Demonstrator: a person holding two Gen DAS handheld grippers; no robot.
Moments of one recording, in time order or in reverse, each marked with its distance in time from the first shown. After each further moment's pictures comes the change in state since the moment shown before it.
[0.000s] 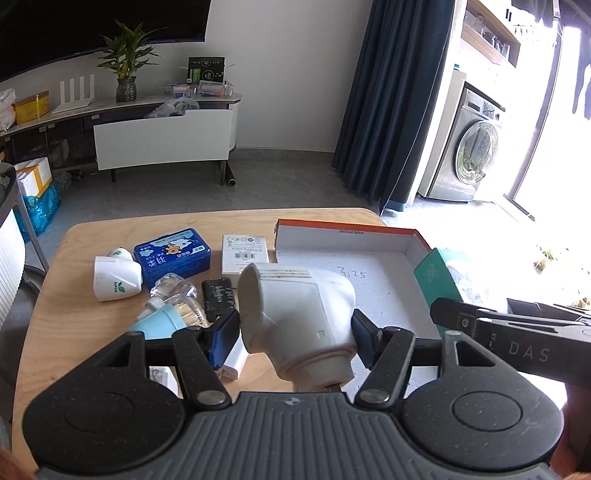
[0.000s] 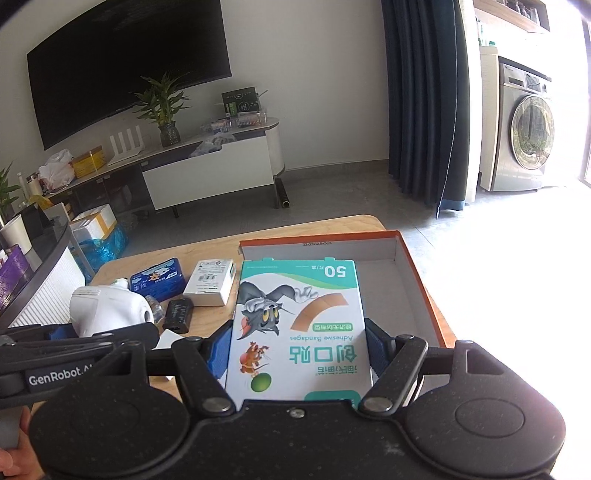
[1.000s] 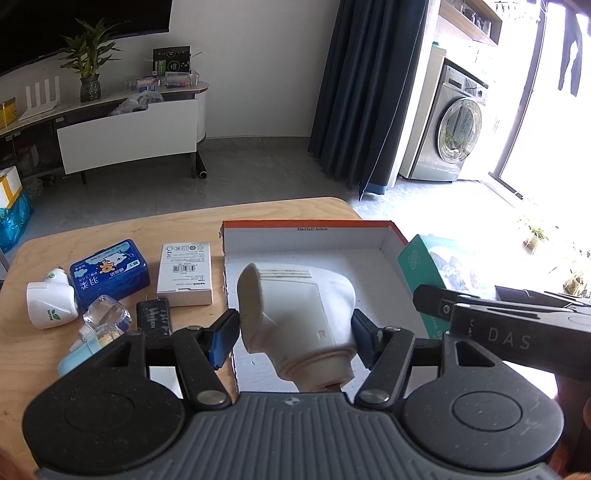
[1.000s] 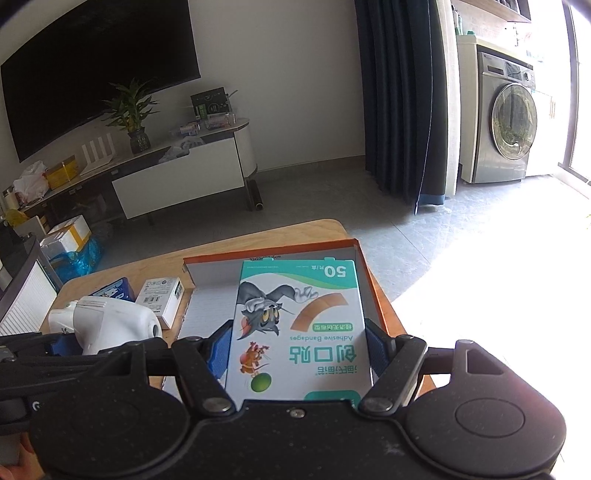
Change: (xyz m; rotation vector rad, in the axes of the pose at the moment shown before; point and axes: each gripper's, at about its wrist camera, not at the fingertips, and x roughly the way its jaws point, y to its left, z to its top) left arm 0.050 -0.044 0.018 0.052 0.044 -0.037; right arm 0.034 -0.043 0.016 0.037 -0.001 -0.055
